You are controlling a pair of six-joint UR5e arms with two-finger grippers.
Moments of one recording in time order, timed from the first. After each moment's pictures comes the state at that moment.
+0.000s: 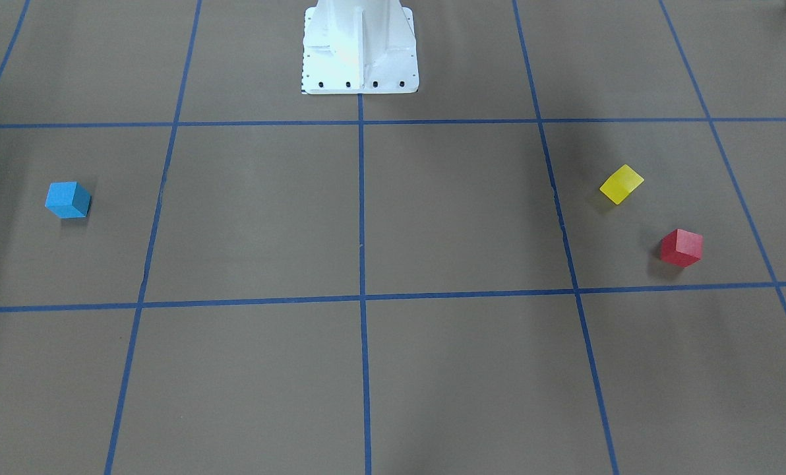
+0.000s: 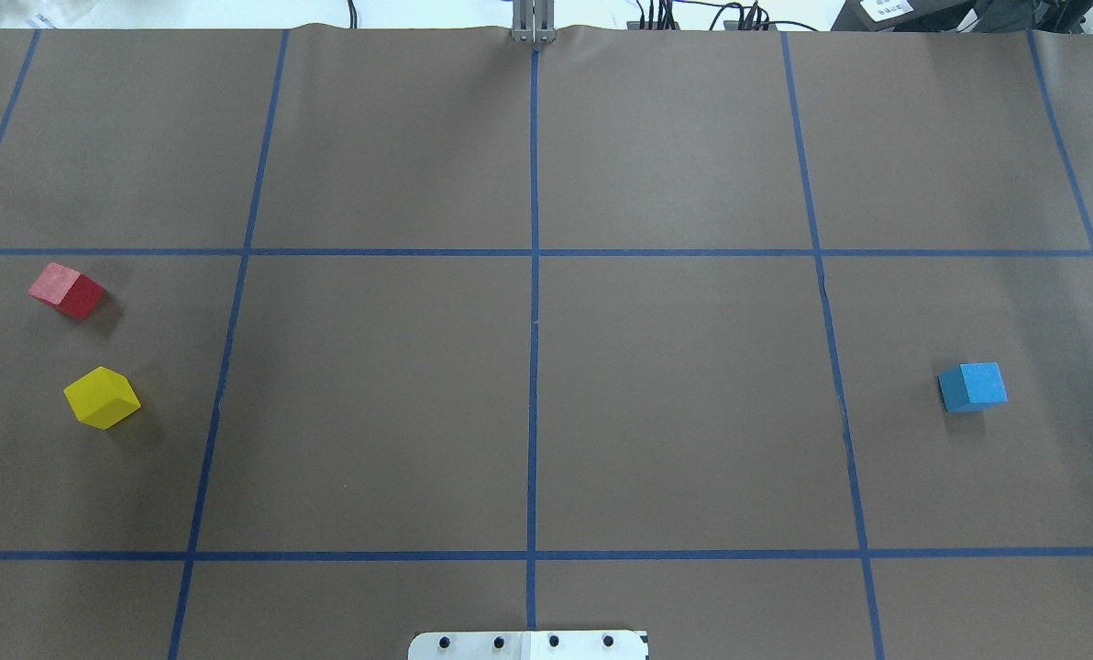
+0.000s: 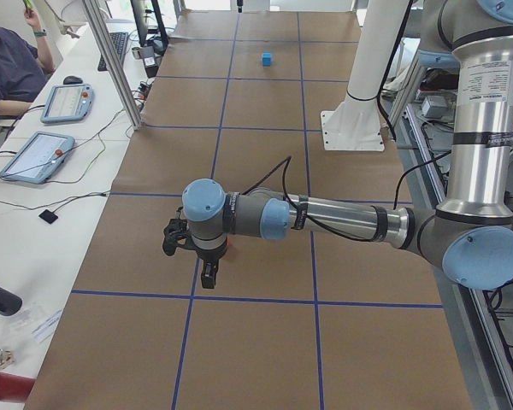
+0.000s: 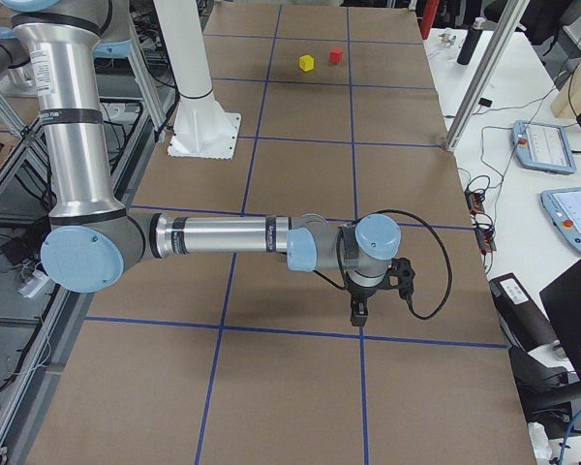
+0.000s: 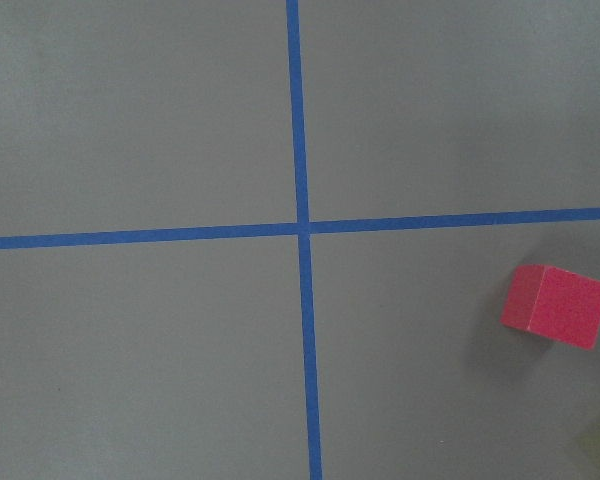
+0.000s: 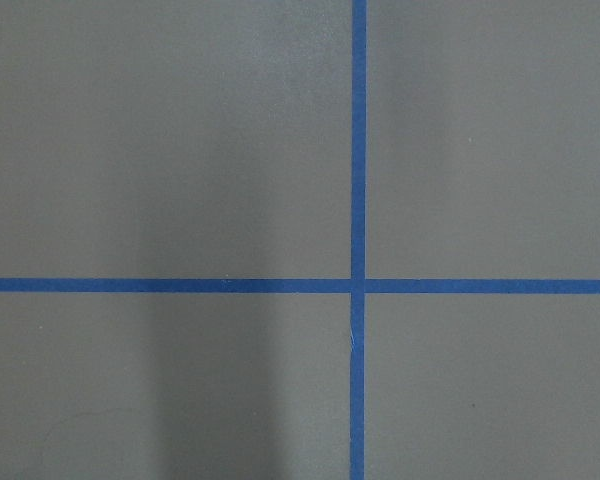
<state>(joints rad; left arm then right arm) -1.57 -1.57 -1.70 -1.55 -2.37 -0.02 1.52 -1.46 1.51 -1.54 2.37 0.10</state>
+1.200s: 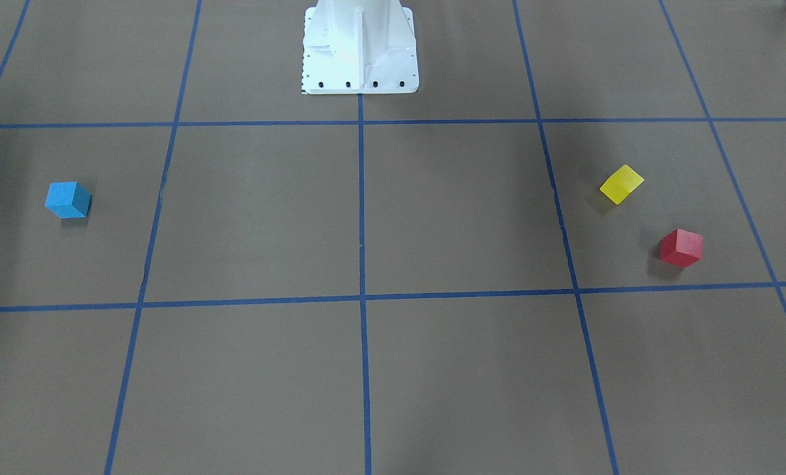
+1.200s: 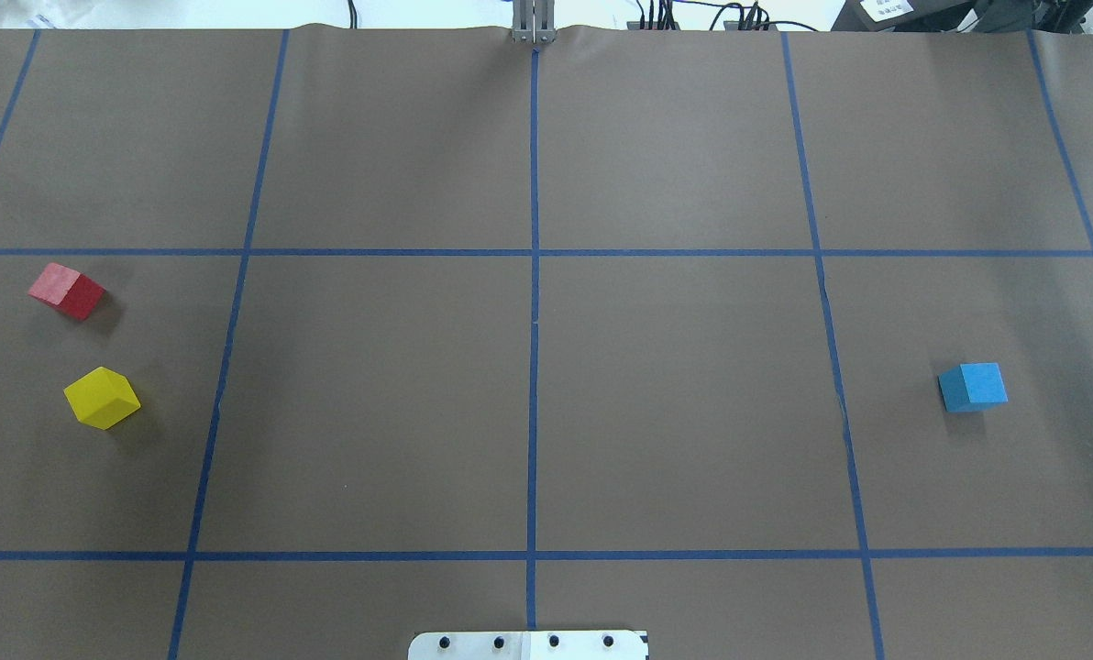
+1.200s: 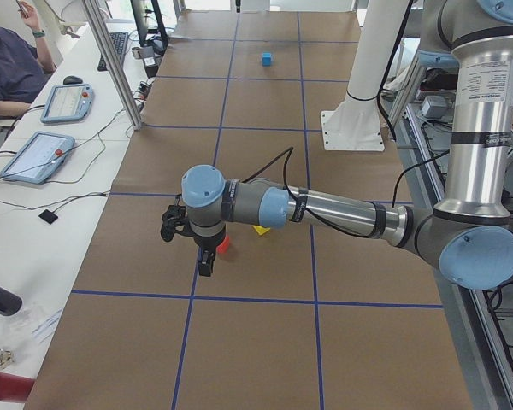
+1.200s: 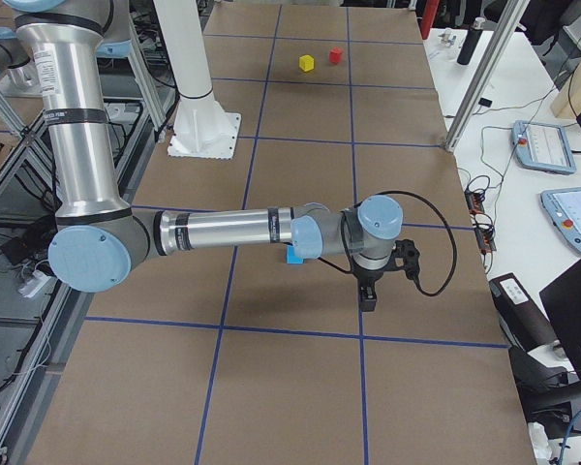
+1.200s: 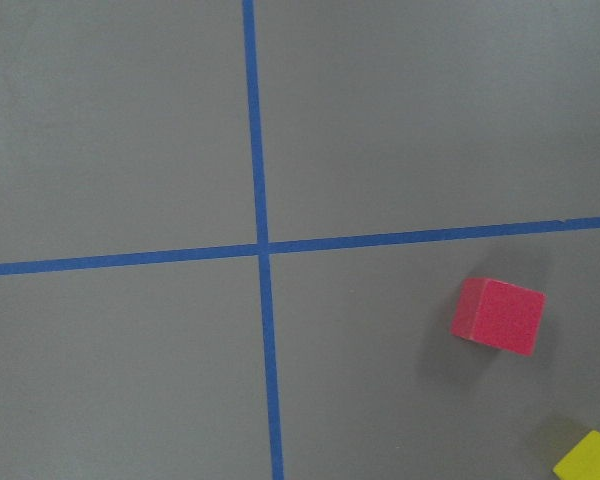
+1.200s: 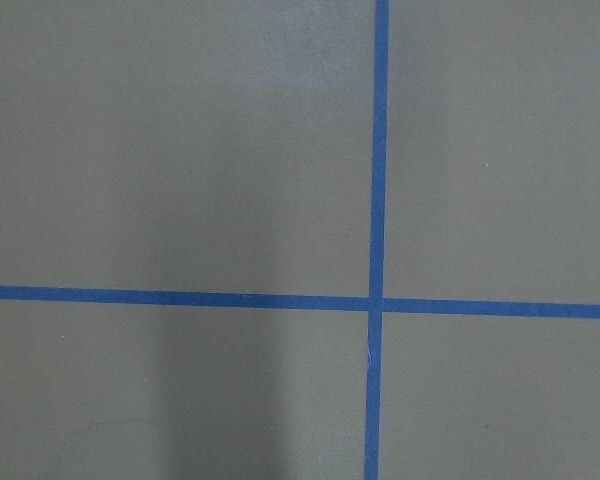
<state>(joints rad) -1.56 -1.58 -1.79 -1.50 -2.40 -0.02 1.48 -1.43 1.57 -1.50 2.33 0.11</state>
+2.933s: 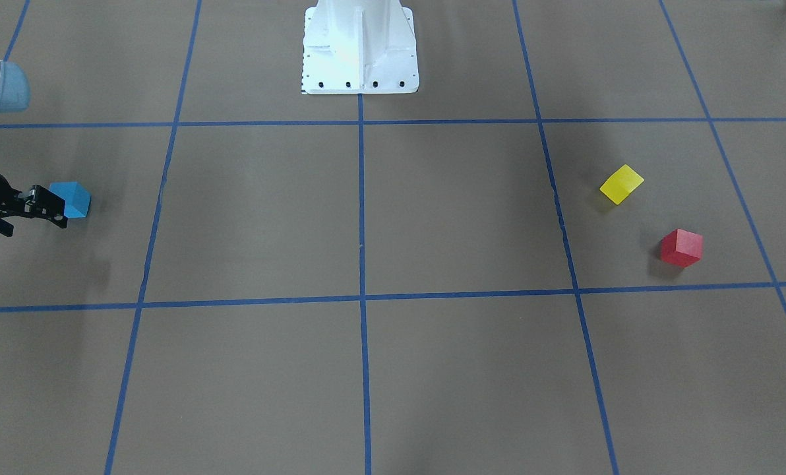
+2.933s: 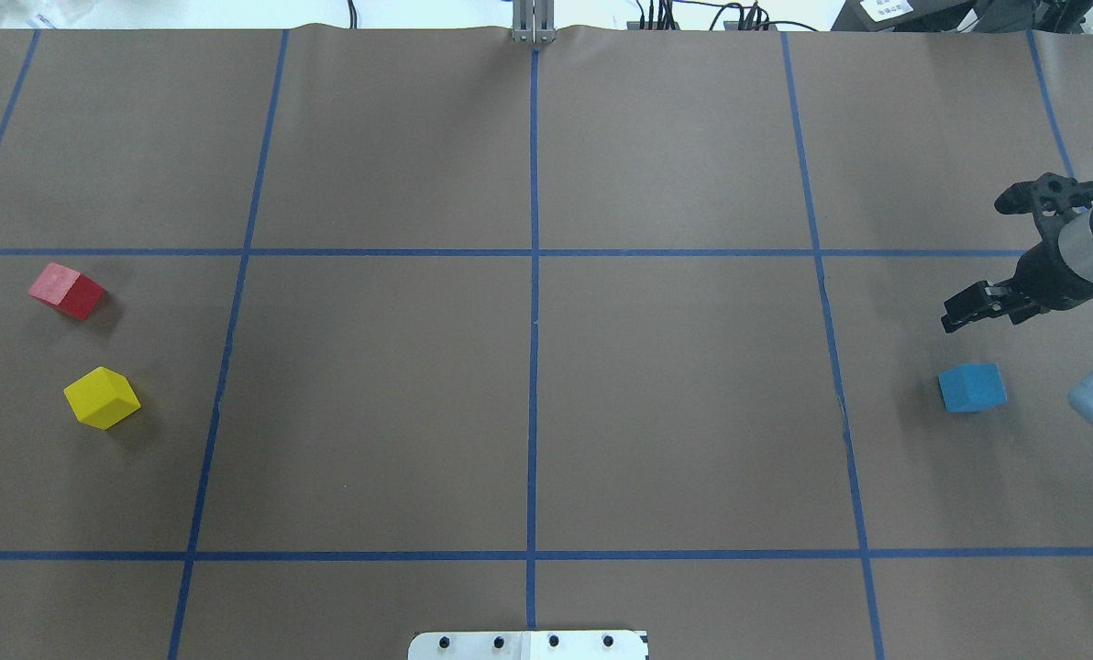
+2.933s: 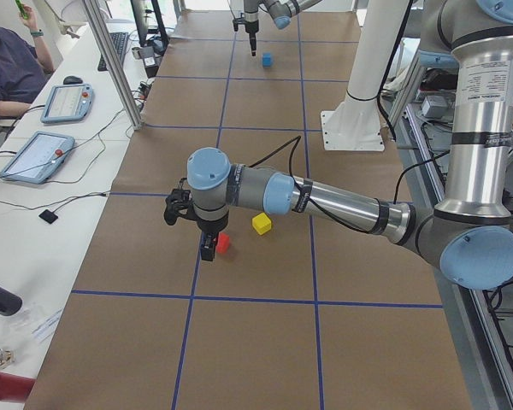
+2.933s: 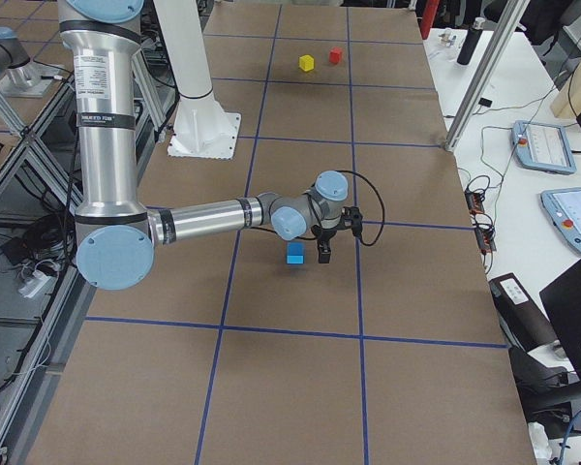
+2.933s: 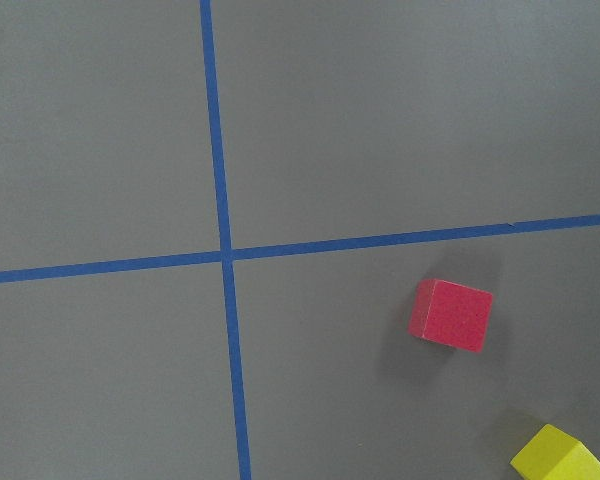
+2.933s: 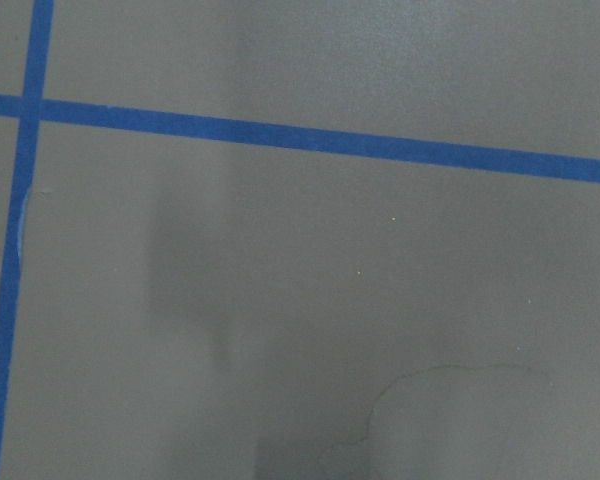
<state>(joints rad) -1.56 -1.57 -1.82 -1.49 -2.41 -0.04 1.00 -1.56 1.67 -1.19 2.24 0.60</state>
